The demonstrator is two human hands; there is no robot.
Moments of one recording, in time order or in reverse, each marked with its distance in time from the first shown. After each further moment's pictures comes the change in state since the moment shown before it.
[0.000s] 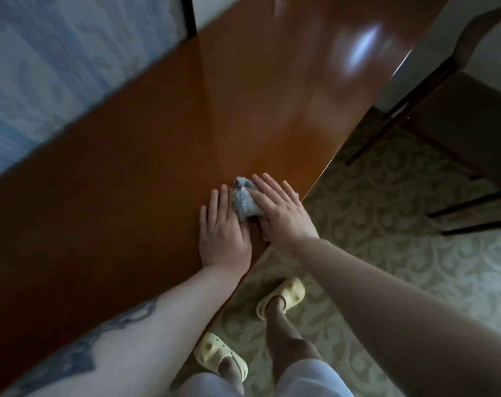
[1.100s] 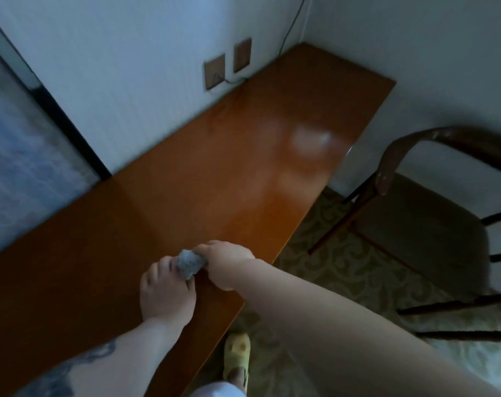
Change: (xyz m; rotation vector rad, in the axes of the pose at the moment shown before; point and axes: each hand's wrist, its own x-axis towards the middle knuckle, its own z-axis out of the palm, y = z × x) left_hand 0.218 0.158 -0.024 0.187 -0.119 -0.279; right_hand 0.185 0.149 -0.182 -0.030 -0.595 0.140
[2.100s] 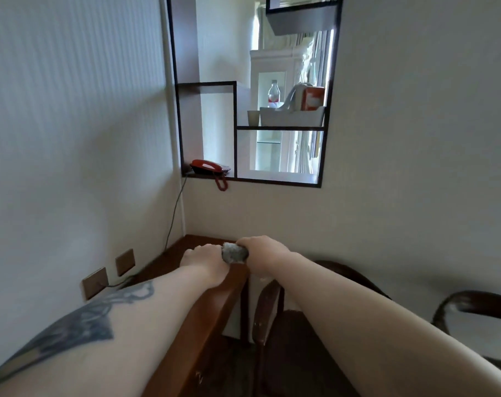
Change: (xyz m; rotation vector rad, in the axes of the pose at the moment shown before) left_hand -0.045 0.415 -0.266 0.101 0.310 0.681; right_hand -0.324 0.257 -0.229 0.046 0.825 0.329
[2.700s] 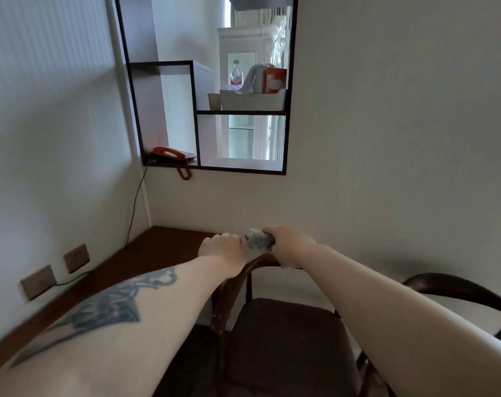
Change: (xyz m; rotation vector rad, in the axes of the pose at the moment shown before) left_hand 0.027 0.161 0.024 0.036 0.028 0.156; right_hand -0.032 0.173 -0.024 0.078 0.072 0.150
